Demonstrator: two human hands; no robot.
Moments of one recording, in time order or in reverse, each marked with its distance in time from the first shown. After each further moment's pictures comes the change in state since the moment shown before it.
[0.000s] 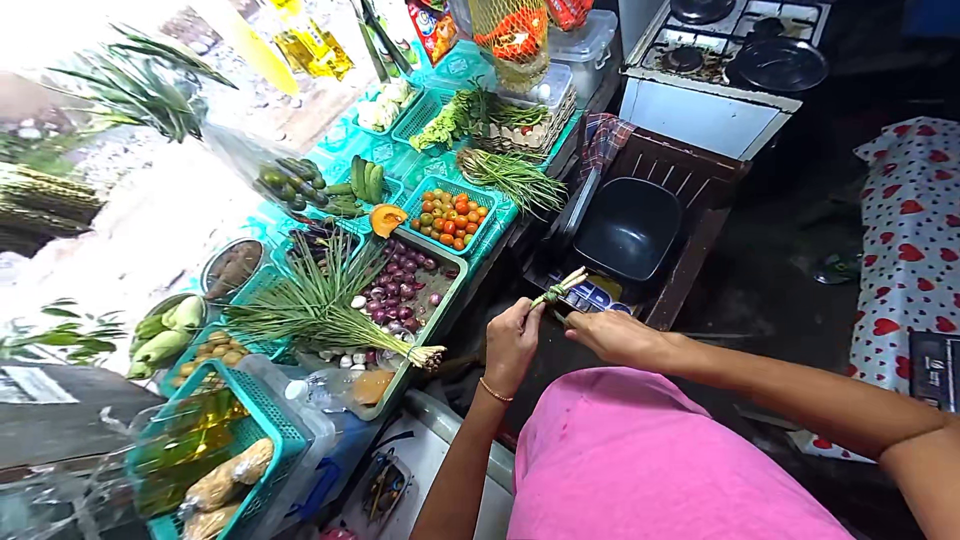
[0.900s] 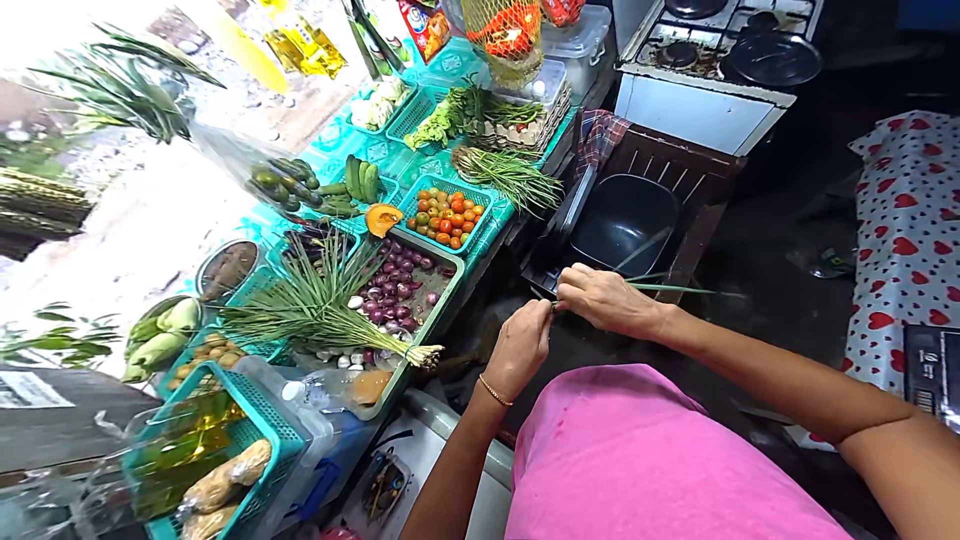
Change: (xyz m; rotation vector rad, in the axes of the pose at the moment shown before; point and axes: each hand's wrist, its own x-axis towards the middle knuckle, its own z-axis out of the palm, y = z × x) left_hand 0.006 0.023 -0.008 0.094 -0.319 0.139; right_hand 0.026 0.028 -0.012 -0.254 0.507 -0.434
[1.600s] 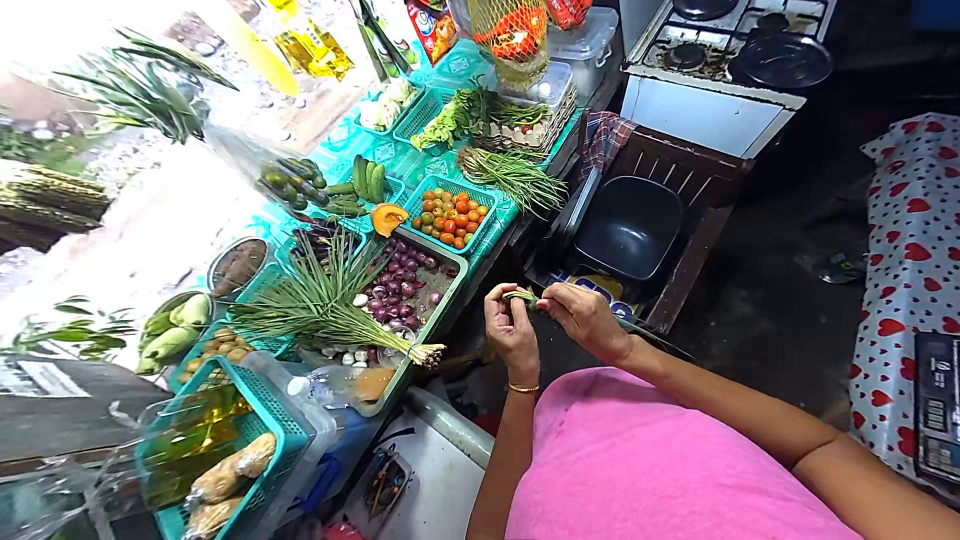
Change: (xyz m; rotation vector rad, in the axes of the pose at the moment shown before) left_hand 0.018 0.004 0.042 -0.881 0.959 -0.155; right_hand 0.010 -0.036 0.045 0.240 0.406 0.297
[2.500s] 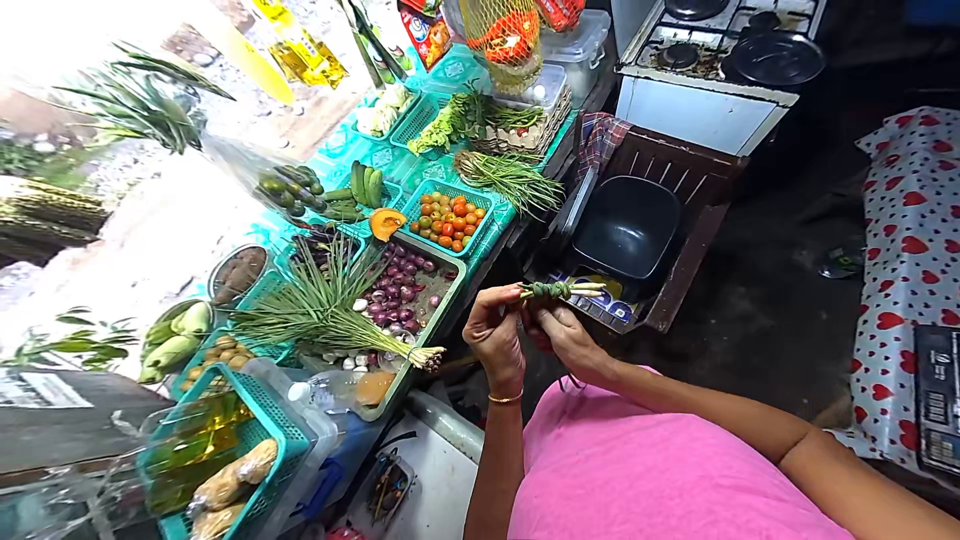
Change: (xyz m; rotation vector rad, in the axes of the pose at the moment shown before) left_hand 0.016 0.033 -0.010 -0.267 -0.127 0.092; right_hand 0.001 -0.055 0.016 1.147 -0.074 0.611
